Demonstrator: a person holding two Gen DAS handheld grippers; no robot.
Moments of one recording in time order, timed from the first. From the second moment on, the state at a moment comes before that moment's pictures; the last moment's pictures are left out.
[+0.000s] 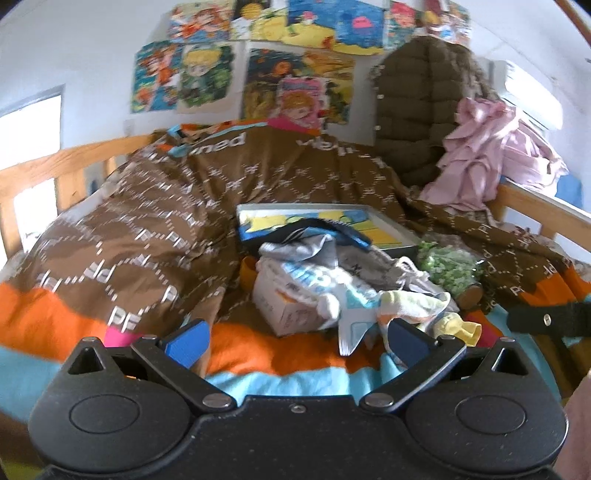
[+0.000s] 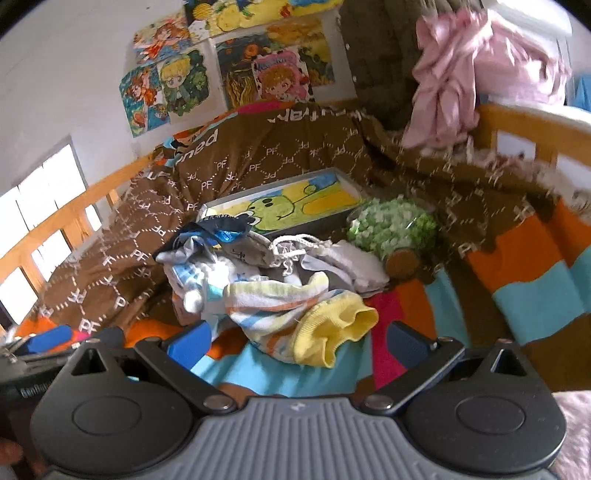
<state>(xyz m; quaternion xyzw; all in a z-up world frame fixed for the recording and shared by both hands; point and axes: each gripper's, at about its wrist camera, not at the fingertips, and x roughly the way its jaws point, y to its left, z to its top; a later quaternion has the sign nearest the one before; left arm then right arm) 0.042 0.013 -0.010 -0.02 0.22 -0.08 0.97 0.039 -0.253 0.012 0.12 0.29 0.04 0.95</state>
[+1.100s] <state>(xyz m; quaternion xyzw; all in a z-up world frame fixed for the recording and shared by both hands) 0.185 0.030 -0.089 -0.30 0.36 -0.18 0.87 0.188 -0.287 -0.057 0.21 0.42 0.13 0.87</state>
